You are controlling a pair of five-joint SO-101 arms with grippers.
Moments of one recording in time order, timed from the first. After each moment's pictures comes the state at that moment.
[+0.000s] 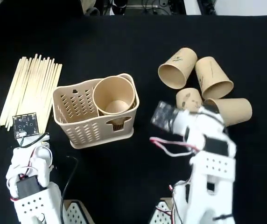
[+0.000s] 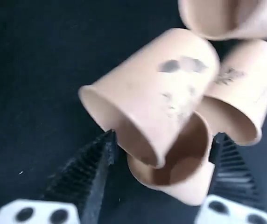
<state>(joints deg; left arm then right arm) -27.5 -101.9 96.4 59.9 -11.6 13.0 -56.6 71.7 48.1 82.6</state>
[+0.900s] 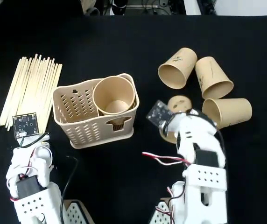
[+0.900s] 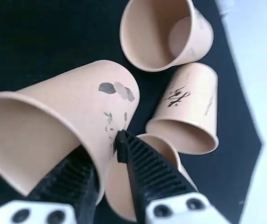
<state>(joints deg) -27.5 -101.9 96.4 59.9 -11.6 7.6 -63.4 75.3 38.3 64.0</state>
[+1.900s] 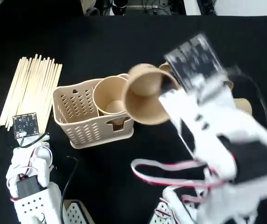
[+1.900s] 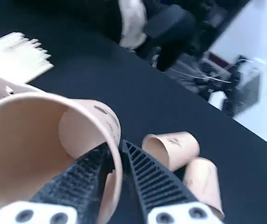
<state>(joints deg) -27.5 -101.9 96.4 59.9 -11.6 -17.0 -31.7 -21.8 95.3 21.4</state>
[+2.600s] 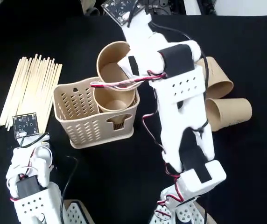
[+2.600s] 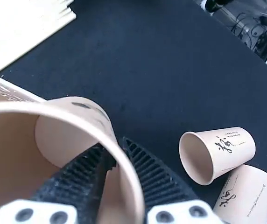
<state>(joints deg) -27.5 -101.9 96.4 59.9 -11.6 -21.8 6.9 -43.5 99.1 20.8</state>
